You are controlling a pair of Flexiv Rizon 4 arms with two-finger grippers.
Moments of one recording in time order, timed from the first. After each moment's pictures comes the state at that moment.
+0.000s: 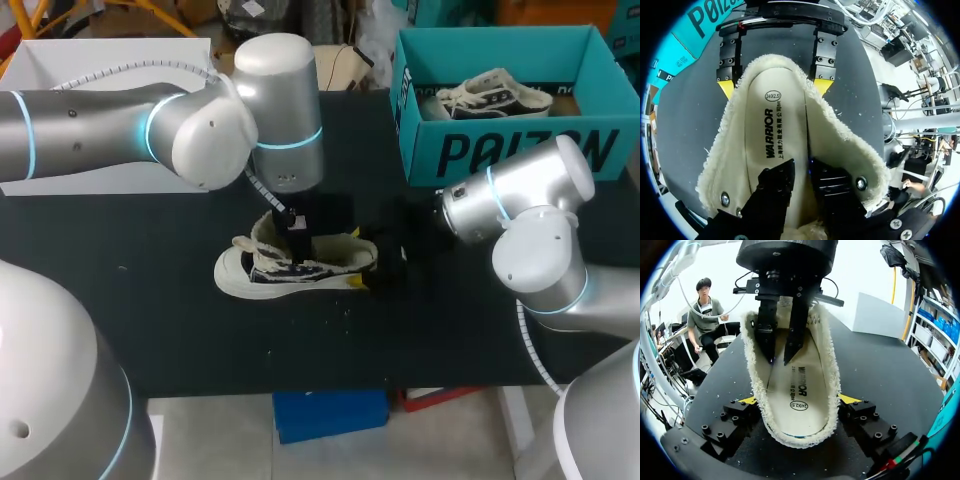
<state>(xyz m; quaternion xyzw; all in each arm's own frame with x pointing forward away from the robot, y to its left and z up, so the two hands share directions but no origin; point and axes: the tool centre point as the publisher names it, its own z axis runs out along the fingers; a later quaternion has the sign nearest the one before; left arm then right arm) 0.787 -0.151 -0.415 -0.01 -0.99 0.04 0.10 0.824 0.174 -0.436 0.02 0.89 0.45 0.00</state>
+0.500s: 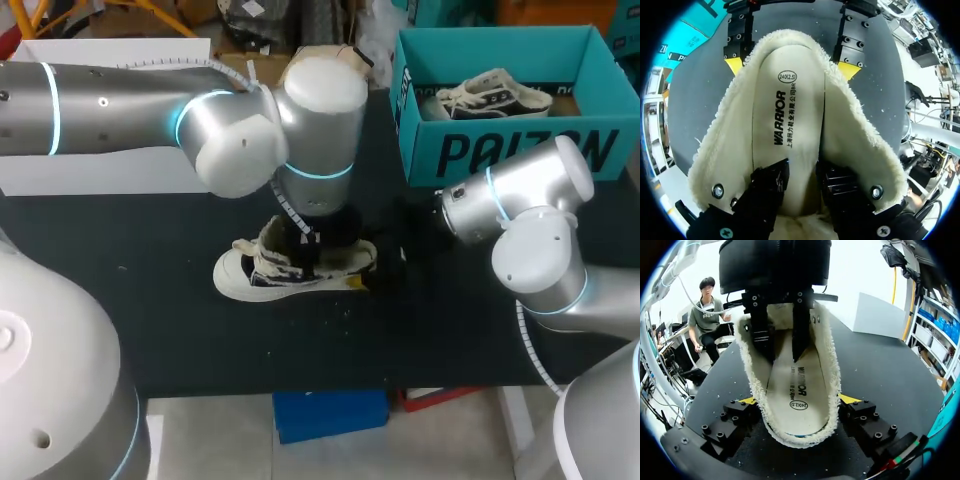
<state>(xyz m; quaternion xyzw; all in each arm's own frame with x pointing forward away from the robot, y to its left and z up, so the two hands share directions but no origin) 0.793 -0.134 -0.422 0.06 -1.00 -0.07 0.01 0.824 0.175 -0.436 0.02 0.89 0.45 0.00</state>
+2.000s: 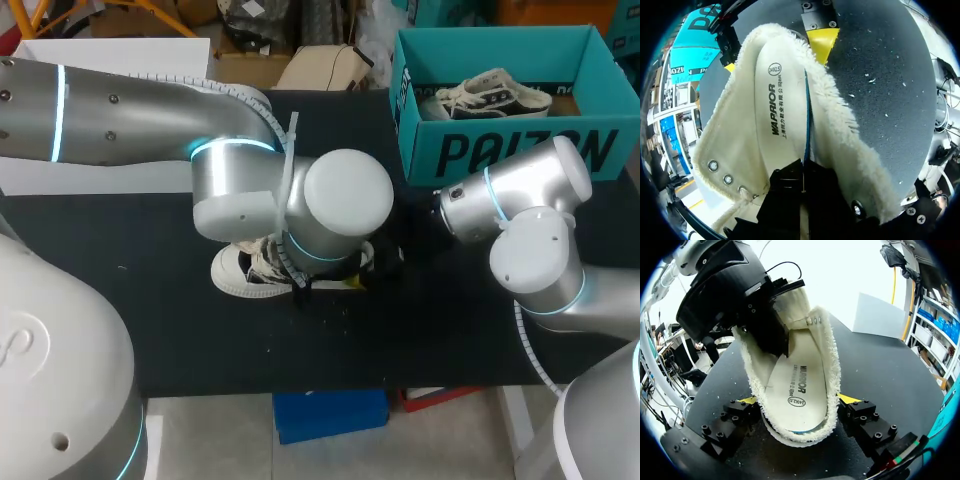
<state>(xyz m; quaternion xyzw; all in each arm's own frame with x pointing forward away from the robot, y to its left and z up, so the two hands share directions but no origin) 0.800 -0.117 -0.419 0.00 -0.98 -0.11 -0.18 0.824 0.178 -0.436 0.02 0.89 0.45 0.00</state>
